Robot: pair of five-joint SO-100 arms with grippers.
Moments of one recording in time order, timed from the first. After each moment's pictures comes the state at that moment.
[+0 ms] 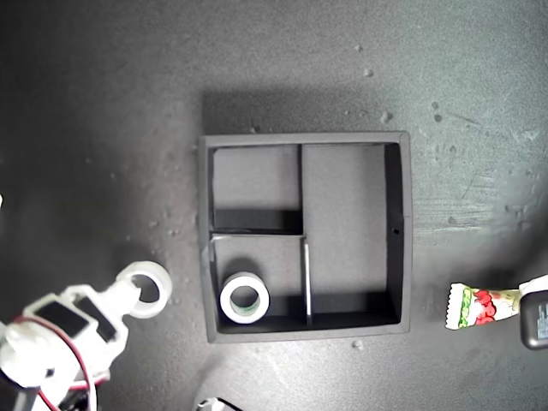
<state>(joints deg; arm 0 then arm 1) 30.9 96.5 88.2 89.6 -76.2 -31.9 133.8 142.5 49.3 130.4</state>
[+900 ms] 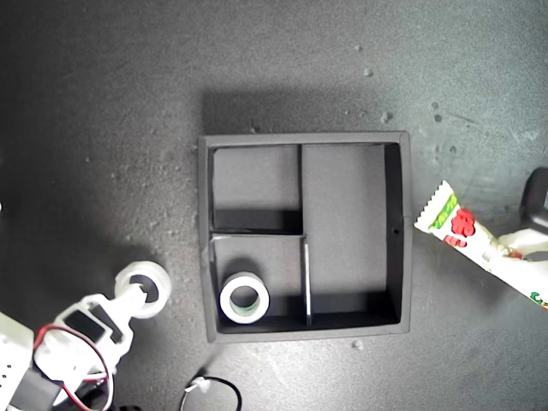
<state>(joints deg) 34.7 90.8 104.0 68.3 -76.7 -10.5 133.7 134.9 46.2 146.0</state>
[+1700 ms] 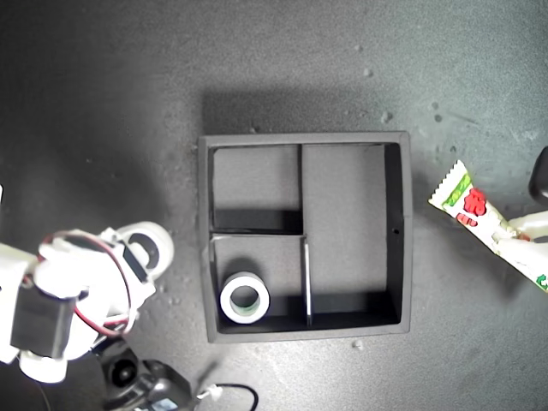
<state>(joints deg) 12.6 91.2 77.6 92.4 -48.8 -13.5 141.2 150.4 45.4 154.2</state>
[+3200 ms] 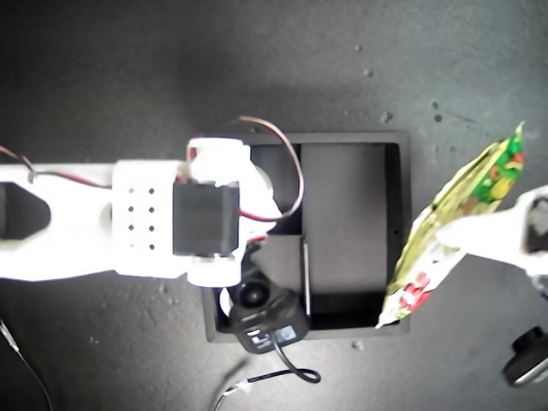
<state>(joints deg) 1.3 45.7 26.2 104.2 -37.9 -4.9 98.3 94.2 47.1 26.1</state>
